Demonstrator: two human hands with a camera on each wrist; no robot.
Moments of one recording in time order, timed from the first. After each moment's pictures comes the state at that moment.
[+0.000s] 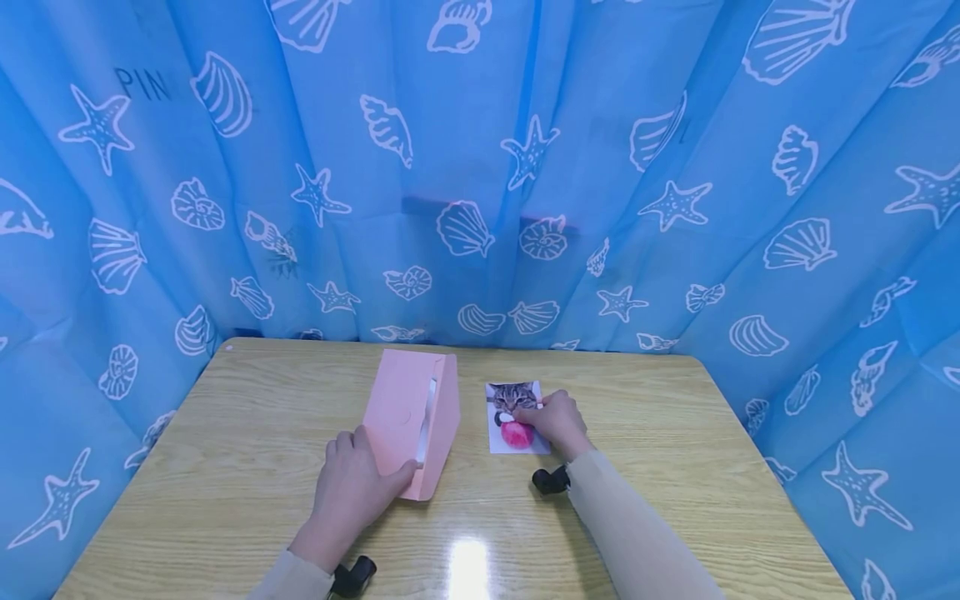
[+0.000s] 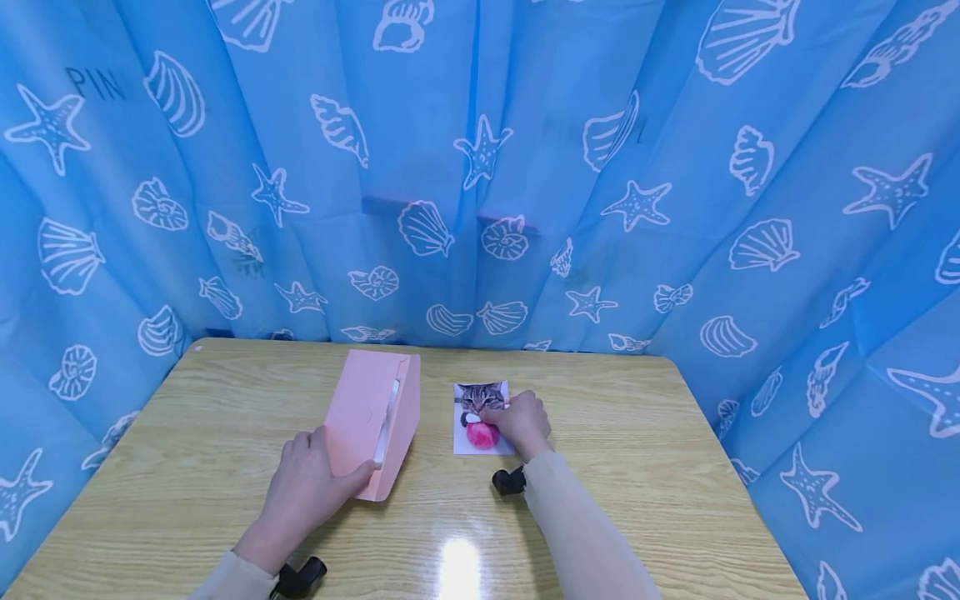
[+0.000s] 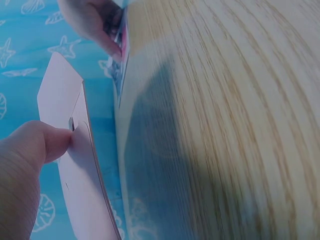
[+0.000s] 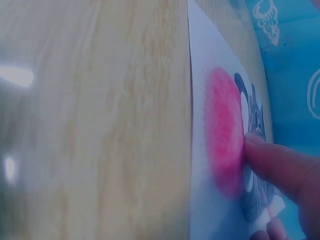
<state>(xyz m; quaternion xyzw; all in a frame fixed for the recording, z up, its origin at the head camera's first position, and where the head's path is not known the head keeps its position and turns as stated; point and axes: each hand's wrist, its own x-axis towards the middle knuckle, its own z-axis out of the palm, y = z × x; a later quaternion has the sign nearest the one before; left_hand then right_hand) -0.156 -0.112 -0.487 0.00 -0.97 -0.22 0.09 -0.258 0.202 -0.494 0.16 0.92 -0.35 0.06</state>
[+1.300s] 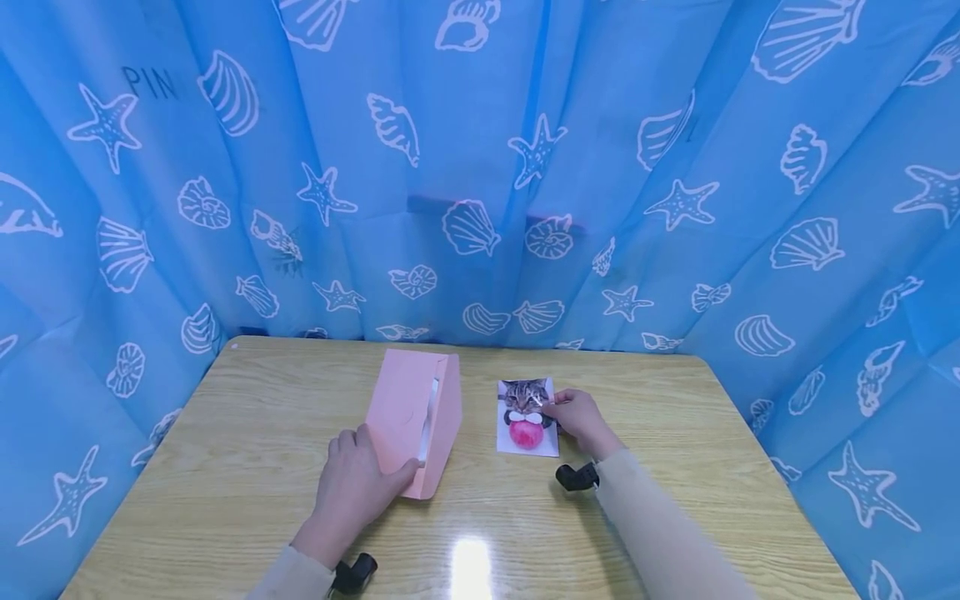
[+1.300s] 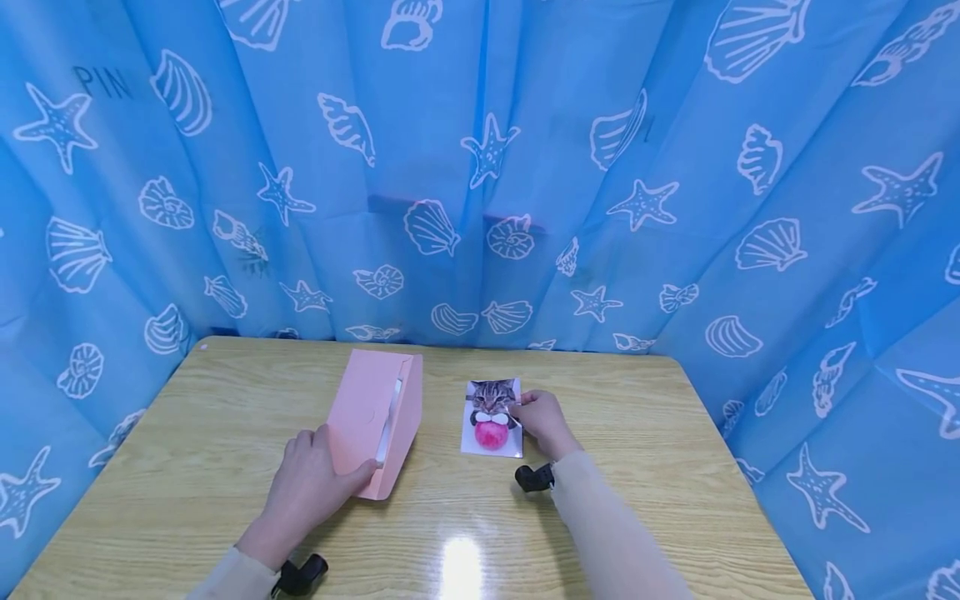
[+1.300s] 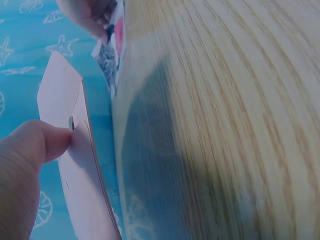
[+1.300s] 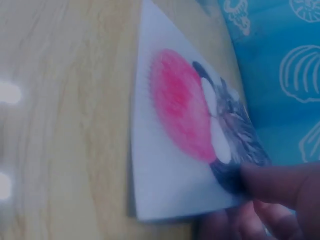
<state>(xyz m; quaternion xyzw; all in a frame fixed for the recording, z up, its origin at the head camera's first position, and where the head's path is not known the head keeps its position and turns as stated) -0.158 -0.118 -0.486 0.00 -0.97 -0.22 0.08 -0.256 0.222 -0.486 0.15 0.84 -0.51 0.09</state>
